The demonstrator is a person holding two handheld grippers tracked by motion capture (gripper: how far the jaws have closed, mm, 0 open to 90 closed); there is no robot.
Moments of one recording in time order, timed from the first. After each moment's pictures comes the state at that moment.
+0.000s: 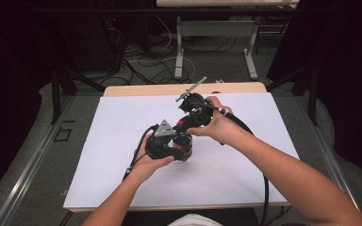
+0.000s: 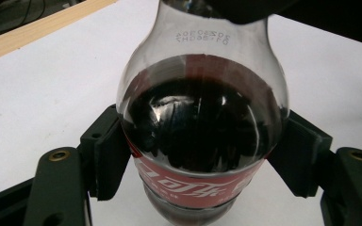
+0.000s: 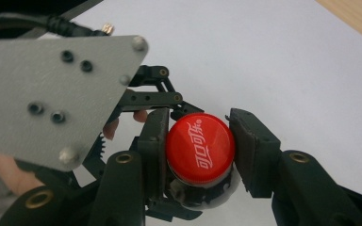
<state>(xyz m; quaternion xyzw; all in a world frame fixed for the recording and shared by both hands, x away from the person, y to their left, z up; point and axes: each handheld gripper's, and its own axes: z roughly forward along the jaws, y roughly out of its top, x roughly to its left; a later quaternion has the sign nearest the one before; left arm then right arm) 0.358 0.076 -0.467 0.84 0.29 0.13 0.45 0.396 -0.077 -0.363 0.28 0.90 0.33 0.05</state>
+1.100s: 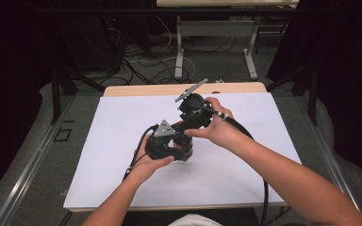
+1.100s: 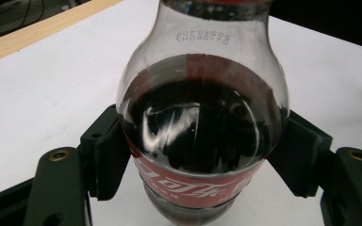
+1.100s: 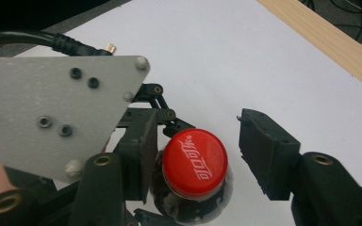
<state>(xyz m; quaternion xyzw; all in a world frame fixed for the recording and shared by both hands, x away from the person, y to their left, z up) 0.357 0.076 -0.466 0.83 0.29 0.13 0.45 0.384 -0.075 -0.359 0.30 0.88 0.35 0.10</state>
